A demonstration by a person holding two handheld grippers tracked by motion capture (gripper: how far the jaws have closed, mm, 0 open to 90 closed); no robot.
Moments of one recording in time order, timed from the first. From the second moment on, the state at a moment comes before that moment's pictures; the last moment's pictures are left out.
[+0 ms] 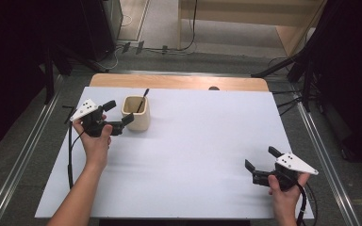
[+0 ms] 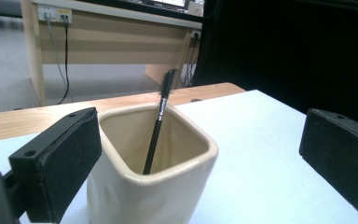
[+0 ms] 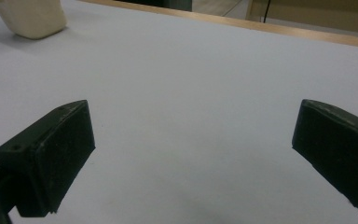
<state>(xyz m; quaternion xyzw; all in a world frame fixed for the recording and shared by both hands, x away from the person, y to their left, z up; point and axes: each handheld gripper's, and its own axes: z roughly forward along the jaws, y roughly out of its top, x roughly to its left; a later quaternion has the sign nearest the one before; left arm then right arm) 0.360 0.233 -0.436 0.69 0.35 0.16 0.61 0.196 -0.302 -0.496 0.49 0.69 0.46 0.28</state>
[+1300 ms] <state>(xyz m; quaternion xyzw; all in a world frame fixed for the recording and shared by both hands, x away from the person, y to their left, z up) 0.304 0.262 -0.459 0.70 0.35 0.17 0.59 0.197 -0.299 -0.497 0.49 0.69 0.46 0.28</state>
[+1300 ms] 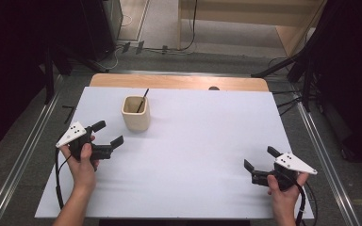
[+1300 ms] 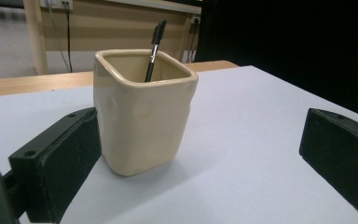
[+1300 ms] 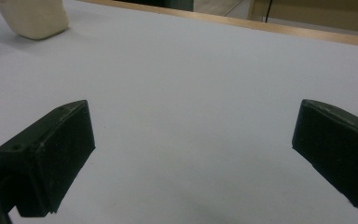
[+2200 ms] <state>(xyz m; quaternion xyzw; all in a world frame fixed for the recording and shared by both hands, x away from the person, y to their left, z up) 0.269 0.296 -0.474 0.71 0.36 0.18 0.58 0.197 -0.299 -0.497 0.49 0.69 0.46 0.28</state>
